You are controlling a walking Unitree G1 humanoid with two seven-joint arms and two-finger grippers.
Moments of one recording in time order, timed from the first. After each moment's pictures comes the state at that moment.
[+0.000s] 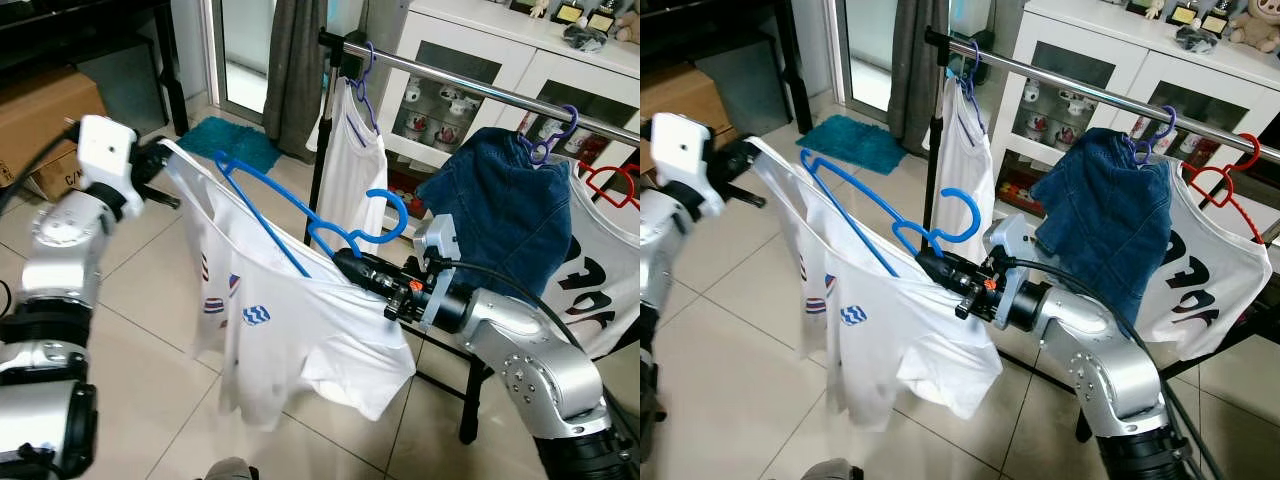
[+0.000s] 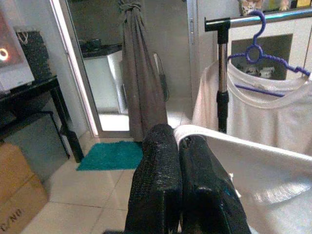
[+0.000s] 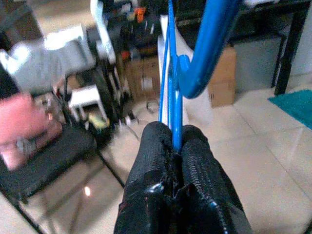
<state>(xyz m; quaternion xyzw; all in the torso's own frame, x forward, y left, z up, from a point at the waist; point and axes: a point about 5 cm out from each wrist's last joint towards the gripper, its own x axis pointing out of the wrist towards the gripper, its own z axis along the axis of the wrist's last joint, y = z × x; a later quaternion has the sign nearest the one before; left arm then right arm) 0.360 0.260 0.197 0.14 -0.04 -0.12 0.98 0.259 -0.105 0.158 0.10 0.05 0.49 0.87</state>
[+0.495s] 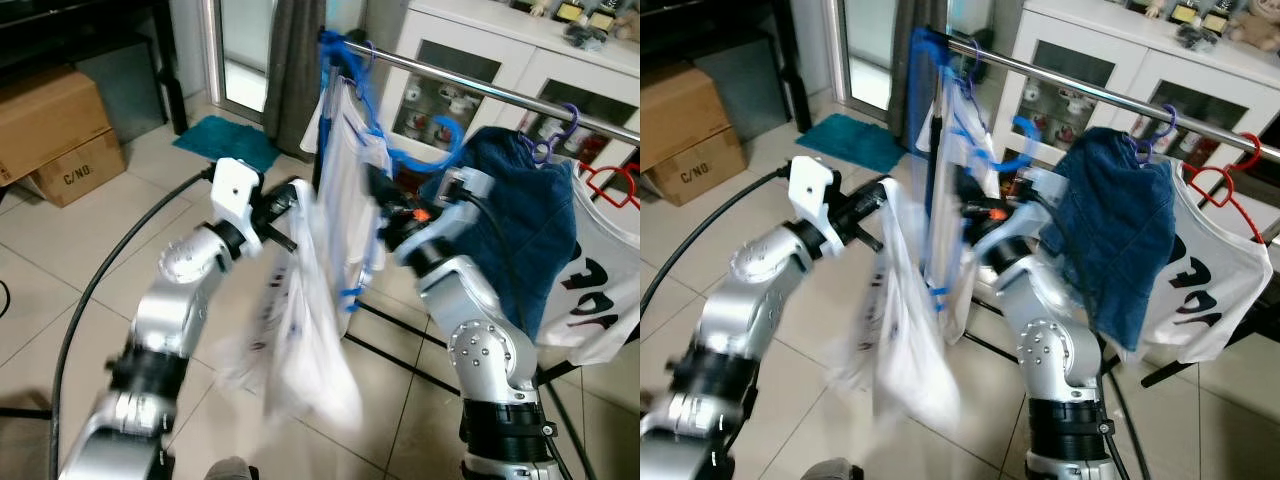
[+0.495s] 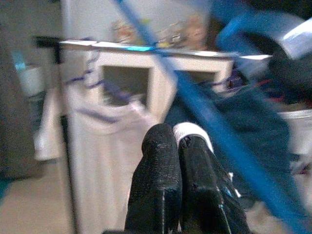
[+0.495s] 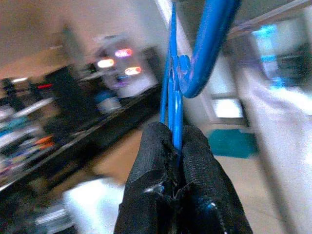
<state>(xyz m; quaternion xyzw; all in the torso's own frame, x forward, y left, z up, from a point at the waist) 0.327 0.121 0.173 0.01 -0.06 -0.35 0.93 0.304 -0.104 0.173 0.30 -0.04 0.20 0.93</state>
